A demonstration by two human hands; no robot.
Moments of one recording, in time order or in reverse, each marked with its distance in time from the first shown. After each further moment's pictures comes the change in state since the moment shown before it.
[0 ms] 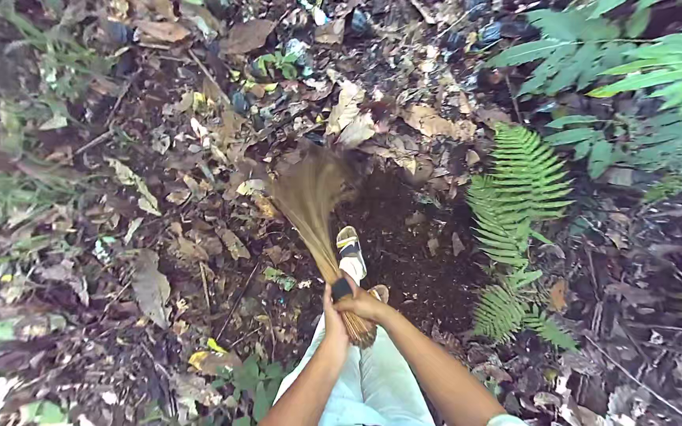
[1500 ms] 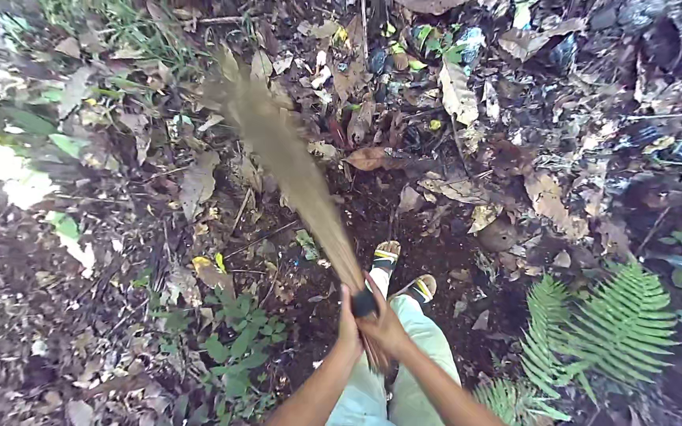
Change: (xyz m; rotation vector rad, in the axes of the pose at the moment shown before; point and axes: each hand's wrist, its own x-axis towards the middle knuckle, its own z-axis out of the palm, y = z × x) left_hand 0.016 0.085 -0.031 -0.363 0.139 0.061; right_hand 0.042 -0.068 0.056 -0.431 -0.085 -0.096
